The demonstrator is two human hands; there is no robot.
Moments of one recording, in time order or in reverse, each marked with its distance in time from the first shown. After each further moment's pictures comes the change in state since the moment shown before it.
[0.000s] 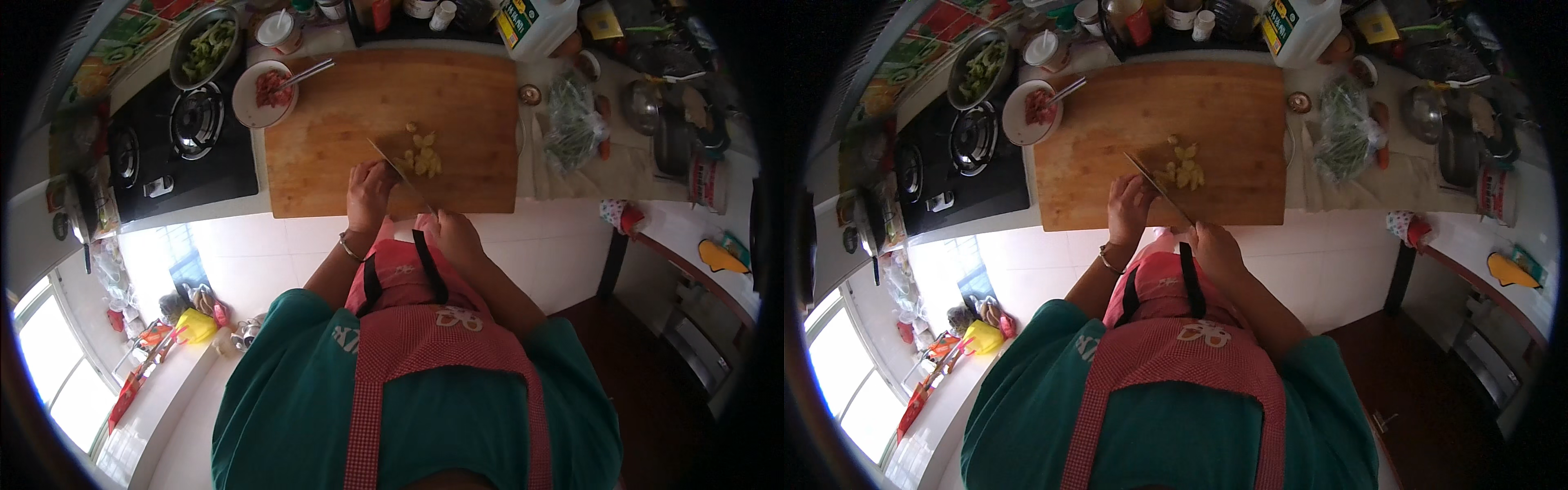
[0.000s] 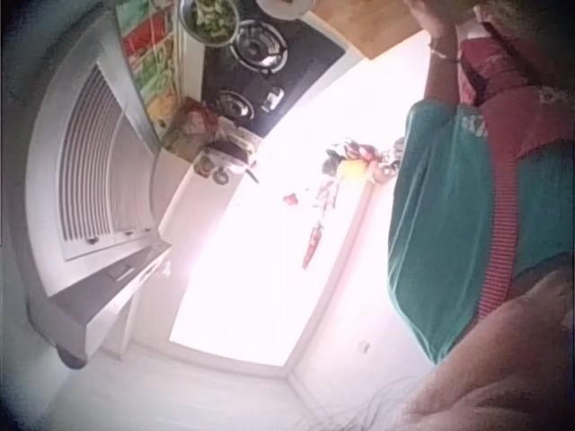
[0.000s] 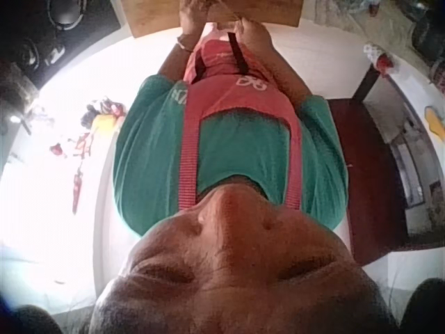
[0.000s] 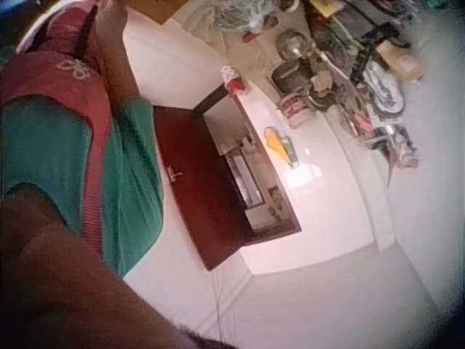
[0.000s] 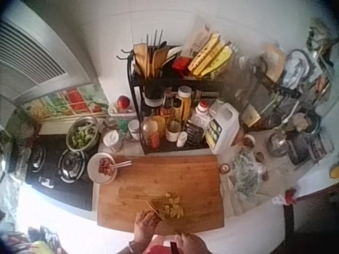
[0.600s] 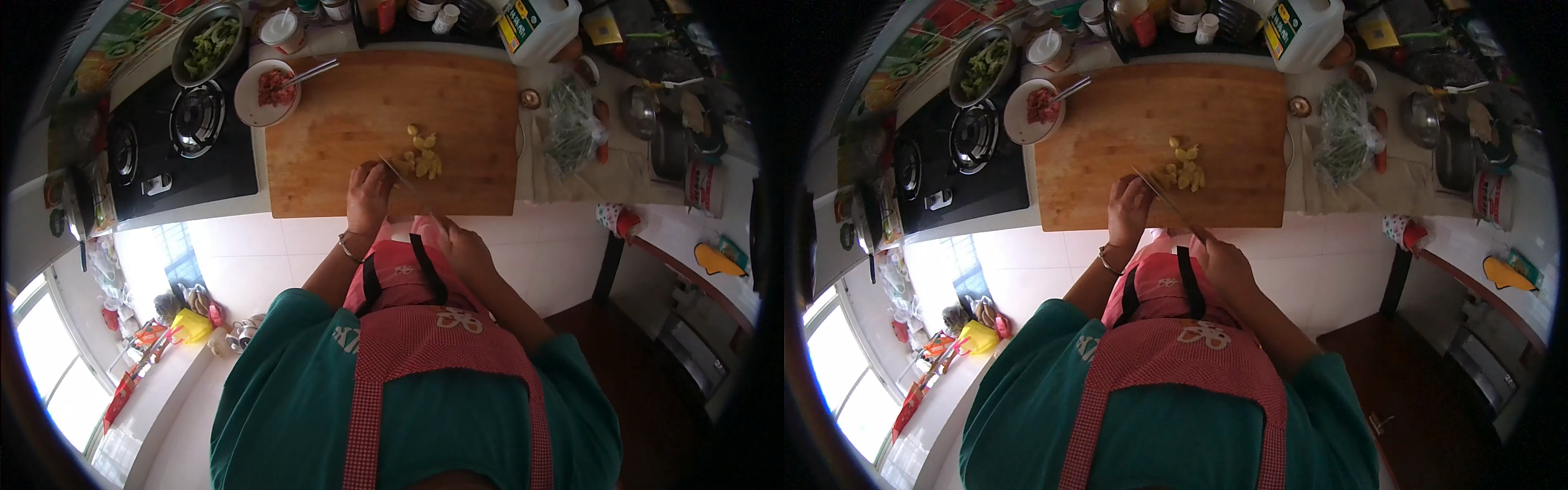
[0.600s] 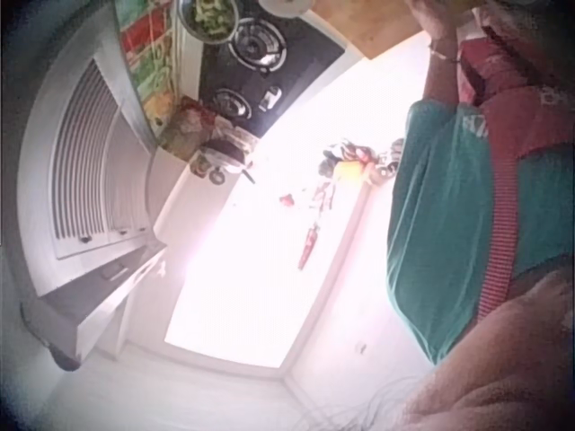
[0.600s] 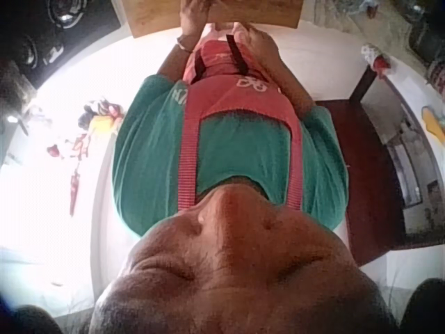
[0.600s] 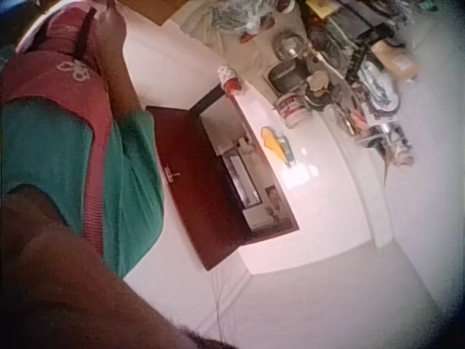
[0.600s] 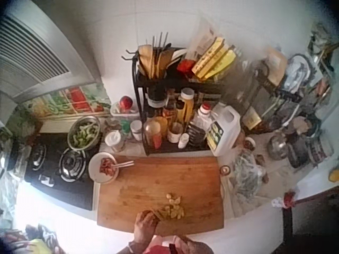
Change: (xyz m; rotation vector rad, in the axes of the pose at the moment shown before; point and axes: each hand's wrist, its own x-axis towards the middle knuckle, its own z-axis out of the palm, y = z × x) left_hand -0.002 -0.004 0.000 -0.039 0.029 0.017; right_hand -0.029 -0.006 -0.023 0.097 -0.054 0.022
